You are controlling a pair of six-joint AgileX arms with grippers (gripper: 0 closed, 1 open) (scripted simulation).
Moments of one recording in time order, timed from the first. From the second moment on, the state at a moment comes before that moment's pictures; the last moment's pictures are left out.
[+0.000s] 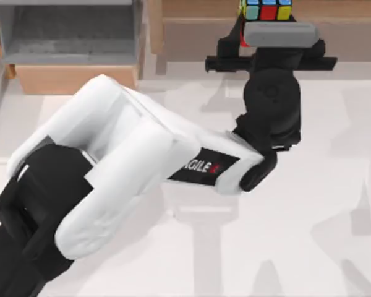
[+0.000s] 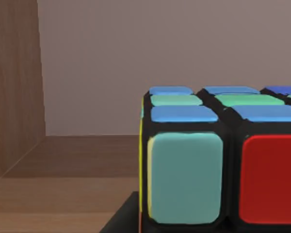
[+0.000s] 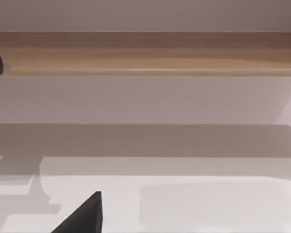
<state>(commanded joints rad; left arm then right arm) -0.89 2.45 1.57 1.19 -0.82 0.24 0.00 0.00 0.00 0.00 0.00 0.00</state>
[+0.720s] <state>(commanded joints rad) -0.86 2.48 1.69 1.25 -0.77 0.22 0.00 0.00 0.00 0.00 0.00 0.00</state>
